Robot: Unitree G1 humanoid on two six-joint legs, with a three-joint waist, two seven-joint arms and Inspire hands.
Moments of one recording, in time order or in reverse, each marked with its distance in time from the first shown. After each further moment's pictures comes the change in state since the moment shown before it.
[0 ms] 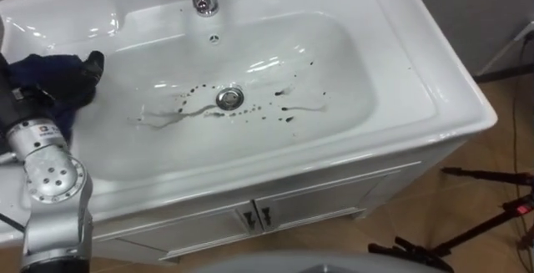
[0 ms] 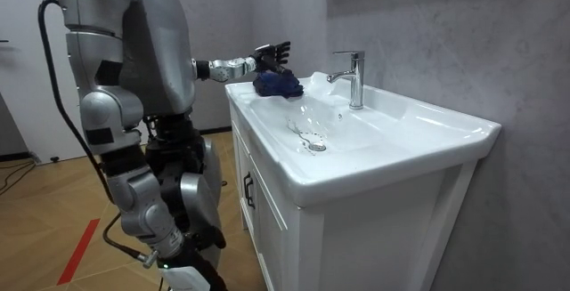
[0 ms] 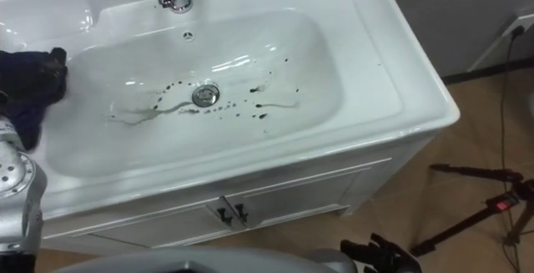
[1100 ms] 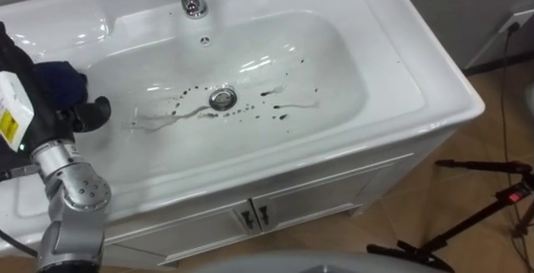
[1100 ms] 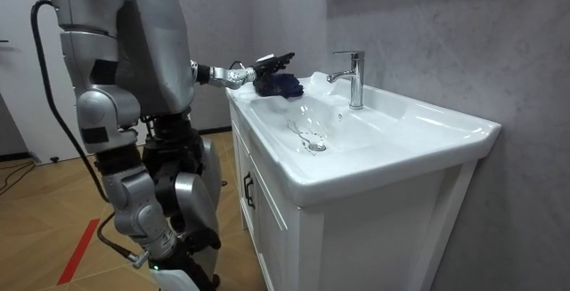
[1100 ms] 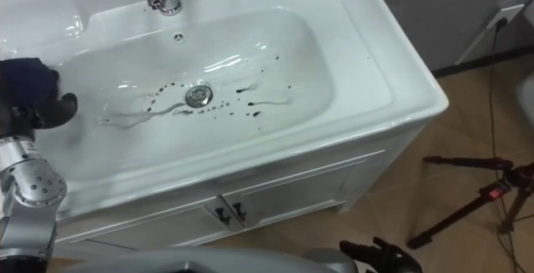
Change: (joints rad) left arm 0.001 -0.004 -0.028 0.154 0.495 0.066 0.150; right arm -0.020 -0.009 0.015 0.050 0.019 0.040 -0.023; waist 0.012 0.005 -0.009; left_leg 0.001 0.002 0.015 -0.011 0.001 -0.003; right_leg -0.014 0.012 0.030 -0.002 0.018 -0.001
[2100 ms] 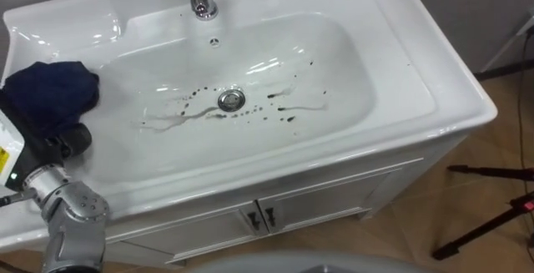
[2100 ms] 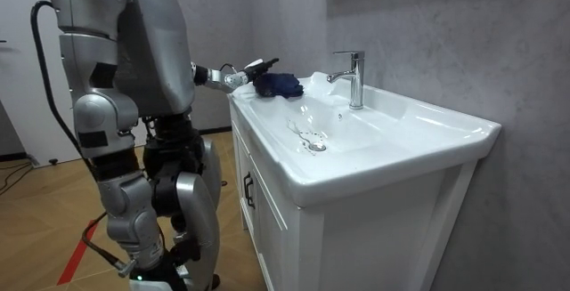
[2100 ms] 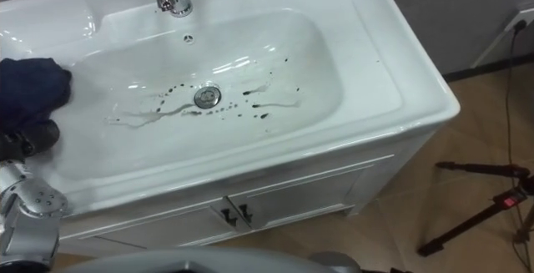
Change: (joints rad) left arm 0.001 -0.017 0.038 0.138 0.022 0.115 0.127; right arm 0.040 -0.040 0.046 -0.006 -0.029 0.102 -0.100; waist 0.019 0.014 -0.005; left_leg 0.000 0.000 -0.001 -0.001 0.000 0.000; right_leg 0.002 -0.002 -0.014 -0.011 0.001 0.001
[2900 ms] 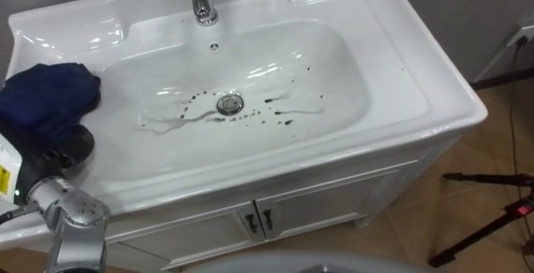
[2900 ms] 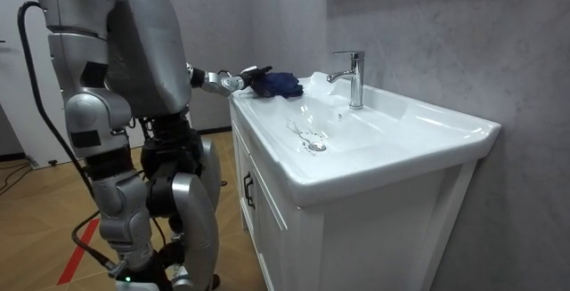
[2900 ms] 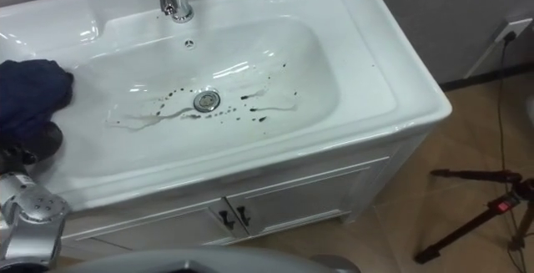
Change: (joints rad) left arm -0.006 -0.004 0.001 0.092 -0.181 -0.033 -0.004; right arm -0.006 0.003 0.022 0.006 -0.069 0.105 -0.029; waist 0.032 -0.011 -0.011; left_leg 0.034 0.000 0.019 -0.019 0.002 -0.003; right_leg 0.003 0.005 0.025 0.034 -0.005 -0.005
